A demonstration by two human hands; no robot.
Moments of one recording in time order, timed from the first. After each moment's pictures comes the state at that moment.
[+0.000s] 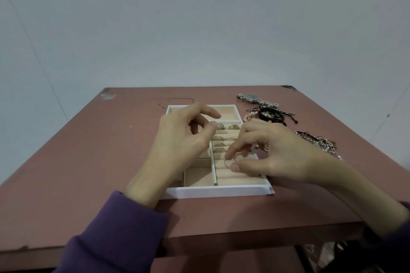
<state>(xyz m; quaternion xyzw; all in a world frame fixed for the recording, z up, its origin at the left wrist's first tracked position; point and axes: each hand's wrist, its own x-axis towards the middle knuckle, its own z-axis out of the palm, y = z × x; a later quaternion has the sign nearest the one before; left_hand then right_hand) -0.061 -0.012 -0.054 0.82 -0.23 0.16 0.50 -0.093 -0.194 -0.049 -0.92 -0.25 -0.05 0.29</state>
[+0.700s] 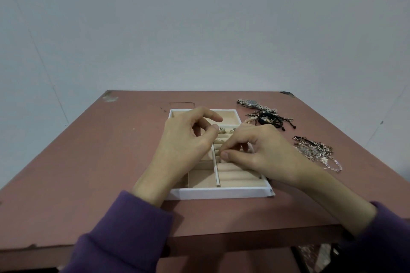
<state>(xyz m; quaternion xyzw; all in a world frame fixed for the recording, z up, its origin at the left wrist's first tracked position) -0.059 -0.011 -0.056 0.81 -0.24 0.16 0.51 -0.086 -0.175 -0.056 -0.91 -0.21 -0.12 0.34</state>
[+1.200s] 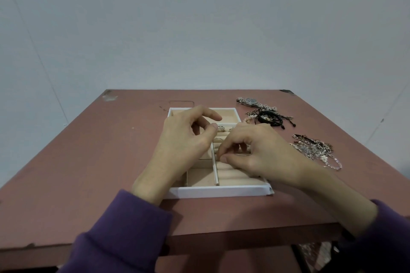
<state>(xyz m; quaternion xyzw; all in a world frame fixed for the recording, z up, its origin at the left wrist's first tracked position) -0.059 -0.011 -0.056 0.82 -0.24 0.16 0.50 -0.087 -0.173 -0.055 -0.92 -0.24 -0.12 0.28</state>
